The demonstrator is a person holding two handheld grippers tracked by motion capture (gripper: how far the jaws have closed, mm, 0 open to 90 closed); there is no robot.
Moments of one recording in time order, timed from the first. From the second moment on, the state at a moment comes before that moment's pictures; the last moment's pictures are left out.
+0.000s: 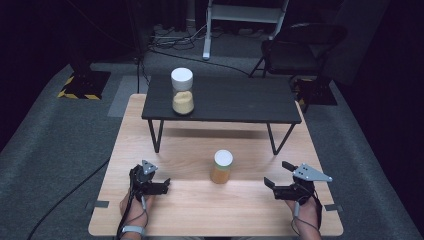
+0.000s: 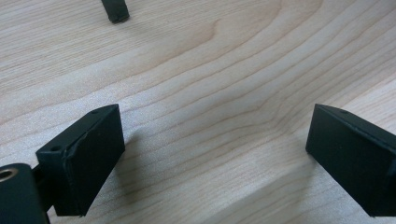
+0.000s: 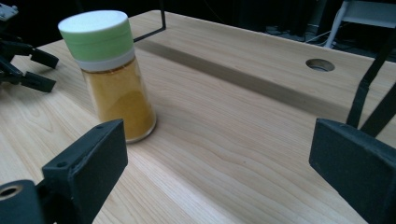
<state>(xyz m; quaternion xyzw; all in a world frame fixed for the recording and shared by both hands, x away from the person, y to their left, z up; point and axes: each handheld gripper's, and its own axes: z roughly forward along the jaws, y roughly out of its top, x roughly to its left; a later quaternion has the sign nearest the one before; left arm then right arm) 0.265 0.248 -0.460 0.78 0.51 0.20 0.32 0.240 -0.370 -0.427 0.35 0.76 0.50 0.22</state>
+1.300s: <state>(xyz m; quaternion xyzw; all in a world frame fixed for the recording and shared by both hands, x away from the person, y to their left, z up) 0.265 0.247 -0.460 0.78 0.51 0.20 0.32 0.271 -0.308 -0.420 0.29 0.77 0.53 0.19</state>
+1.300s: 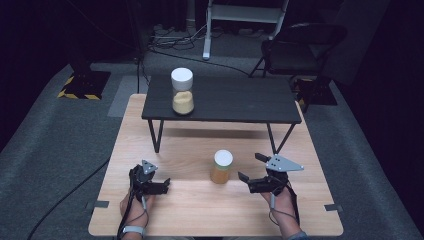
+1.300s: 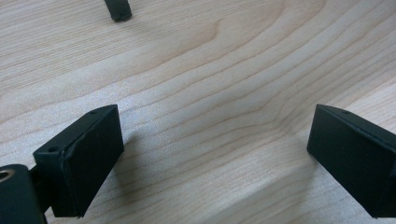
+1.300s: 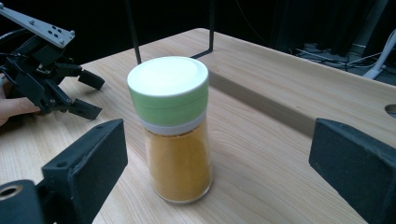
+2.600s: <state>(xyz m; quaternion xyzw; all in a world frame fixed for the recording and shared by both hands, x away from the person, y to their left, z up) 0.266 0.249 -0.460 0.78 0.50 0.19 0.32 0.313 -0.239 -0.437 0.26 0.80 0.51 0.17</state>
